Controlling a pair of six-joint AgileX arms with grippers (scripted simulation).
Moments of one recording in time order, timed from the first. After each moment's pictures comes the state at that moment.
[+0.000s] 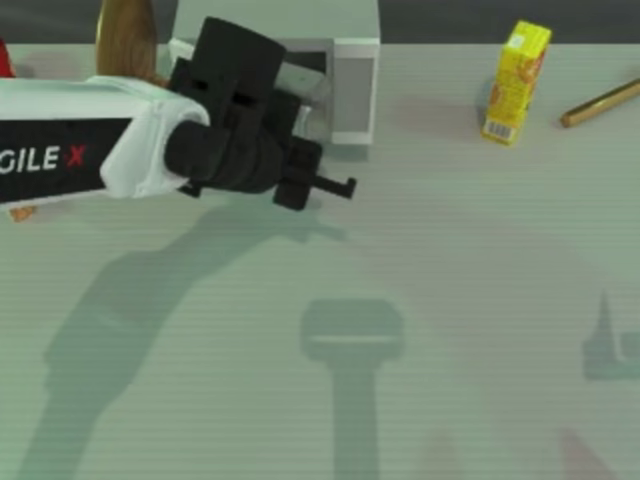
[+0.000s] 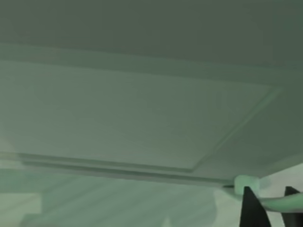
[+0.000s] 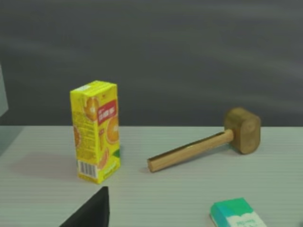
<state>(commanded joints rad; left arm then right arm) -0.52 1.89 1.21 -0.18 0.00 -0.04 0.00 0.00 0.00 0.00 0.00 0.00</state>
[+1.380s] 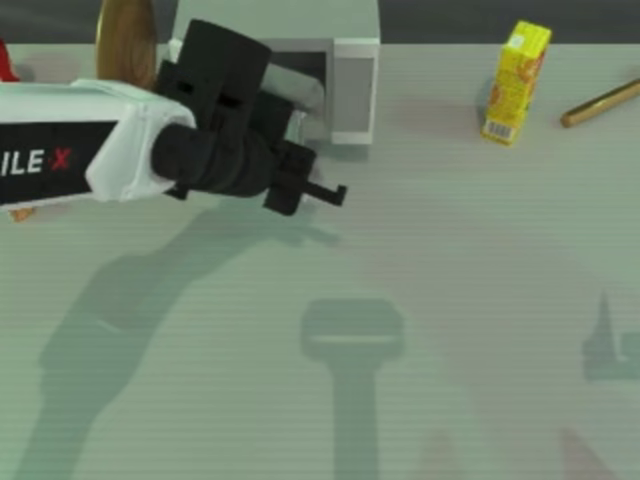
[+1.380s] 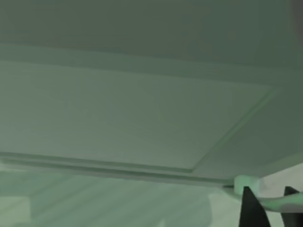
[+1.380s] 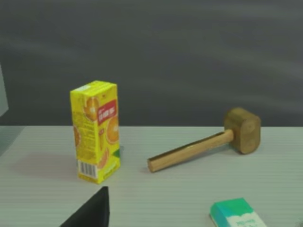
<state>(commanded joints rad) -0.50 1.86 1.18 -0.17 0.04 0.01 0.00 0.00 0.00 0.00 0.00 0.00</state>
